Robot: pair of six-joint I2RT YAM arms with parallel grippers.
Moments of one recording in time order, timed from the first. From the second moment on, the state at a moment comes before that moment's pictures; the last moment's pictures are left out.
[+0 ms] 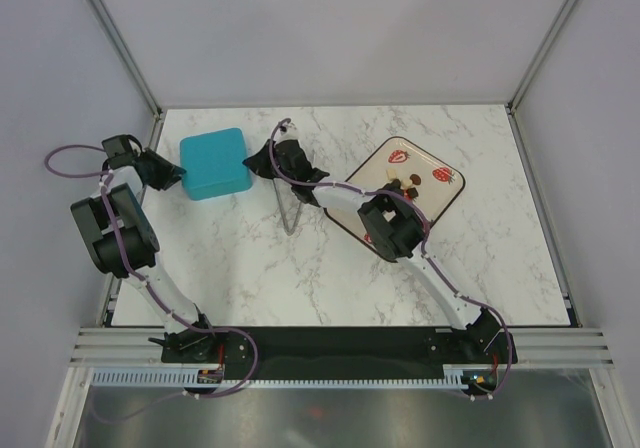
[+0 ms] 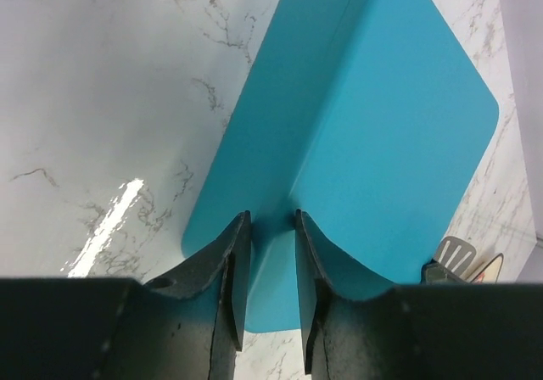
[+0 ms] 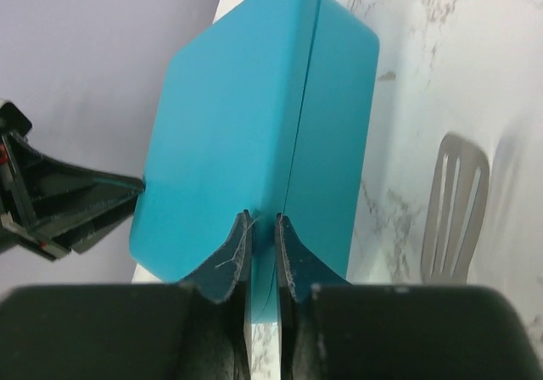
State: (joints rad) left arm 0.45 1.91 1.27 -0.21 0.41 -0.58; right arm 0.78 2.70 2.16 0.34 -0.02 0.87
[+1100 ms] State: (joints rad) left arm 0.35 1.77 1.39 -0.39 0.24 -0.47; right arm 0.66 2.15 1.60 0.40 -0.28 0.81
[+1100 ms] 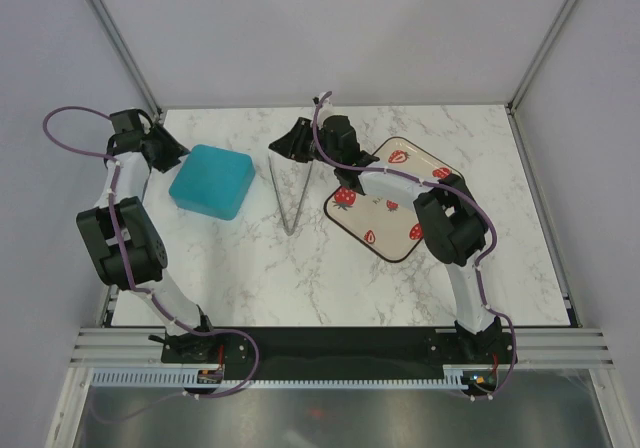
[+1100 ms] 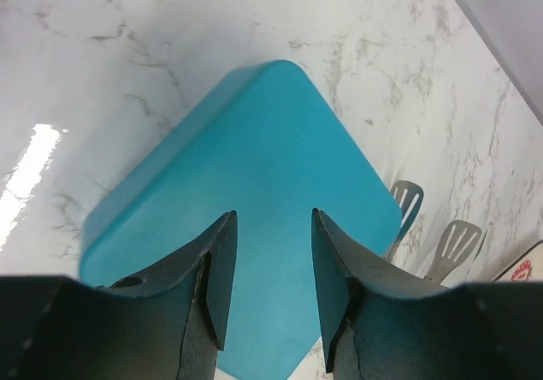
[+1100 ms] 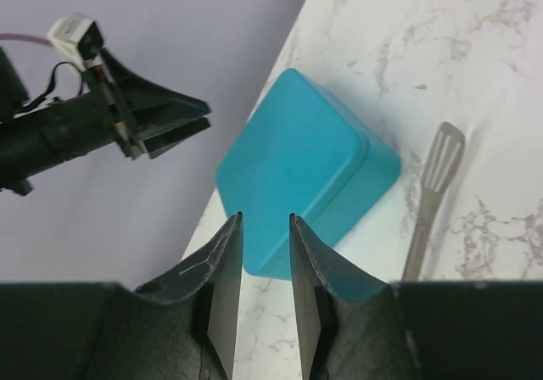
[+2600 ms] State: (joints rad) left arm -0.04 0.90 0.90 -0.40 0.47 -0.45; right arm 0.66 1.33 1.22 -0.30 0.08 0.61
